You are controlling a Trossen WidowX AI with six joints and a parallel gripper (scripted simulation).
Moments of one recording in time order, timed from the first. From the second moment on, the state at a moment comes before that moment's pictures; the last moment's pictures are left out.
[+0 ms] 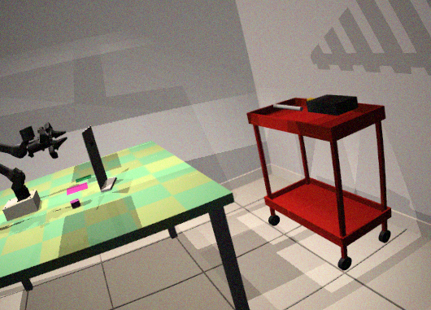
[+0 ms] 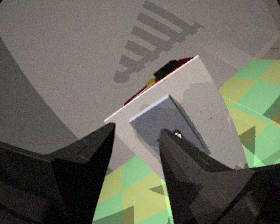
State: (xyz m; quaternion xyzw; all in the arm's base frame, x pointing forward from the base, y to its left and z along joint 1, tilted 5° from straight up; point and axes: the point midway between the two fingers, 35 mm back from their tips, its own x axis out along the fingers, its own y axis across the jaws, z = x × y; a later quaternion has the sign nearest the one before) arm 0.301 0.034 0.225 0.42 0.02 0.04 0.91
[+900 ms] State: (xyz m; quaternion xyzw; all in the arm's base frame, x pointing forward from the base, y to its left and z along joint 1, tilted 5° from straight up) arm 0.268 0.051 0.150 0.71 0.07 0.03 0.70
